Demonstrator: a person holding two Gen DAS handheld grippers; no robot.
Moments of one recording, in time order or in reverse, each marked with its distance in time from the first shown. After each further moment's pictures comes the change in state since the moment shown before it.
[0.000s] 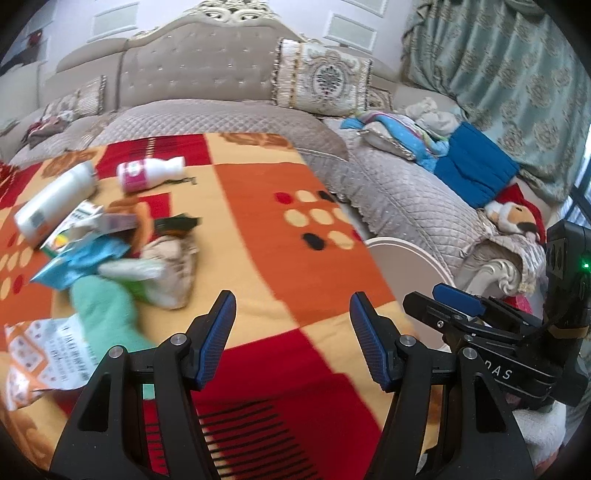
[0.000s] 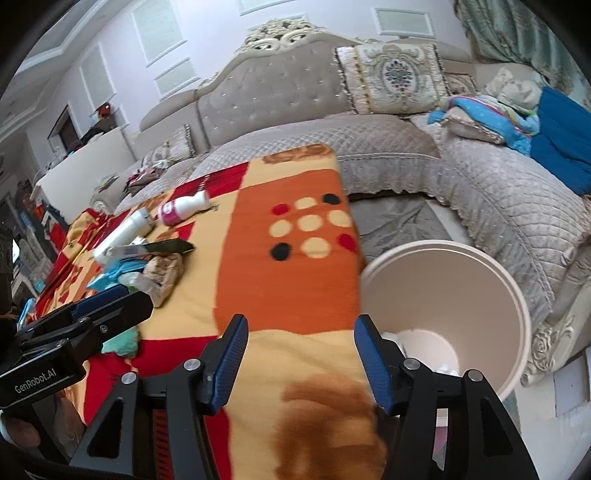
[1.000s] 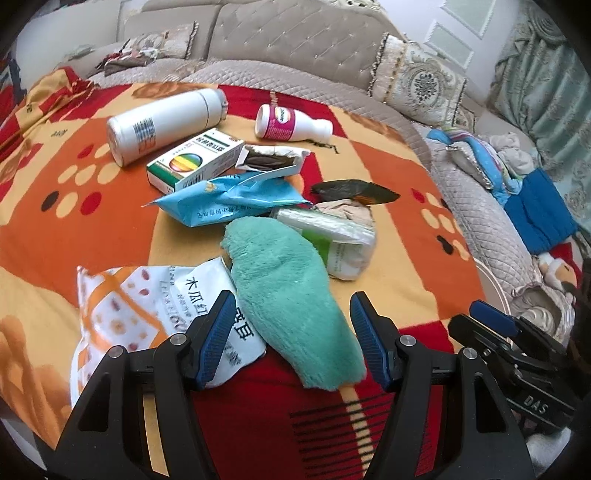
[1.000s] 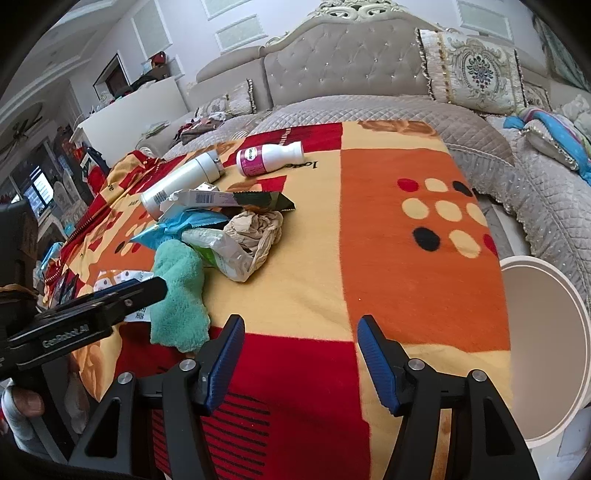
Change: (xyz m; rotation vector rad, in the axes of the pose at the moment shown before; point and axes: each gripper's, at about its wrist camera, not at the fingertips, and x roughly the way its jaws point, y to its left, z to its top) left arm 0.002 0.128 -0.023 -0.271 0.077 0.175; right arm 0.061 0.102 -0.002 -0.165 0.126 0.147
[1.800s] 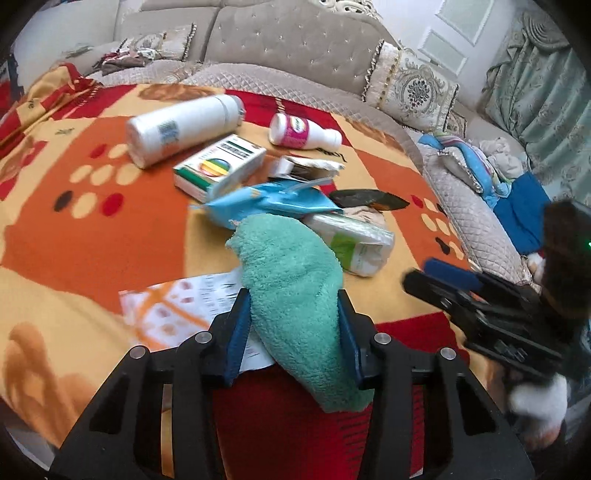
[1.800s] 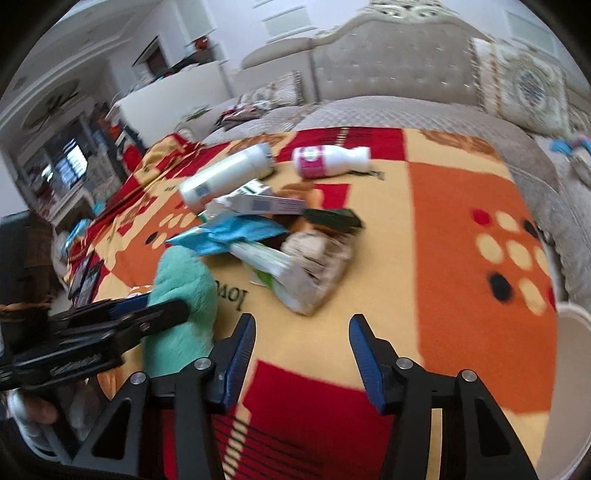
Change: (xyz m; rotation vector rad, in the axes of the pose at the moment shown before) left arm -0.031 0.043 -0.002 0.008 -0.022 -0.051; right arm 0.035 0.045 0.031 -0.137 0.029 0.132
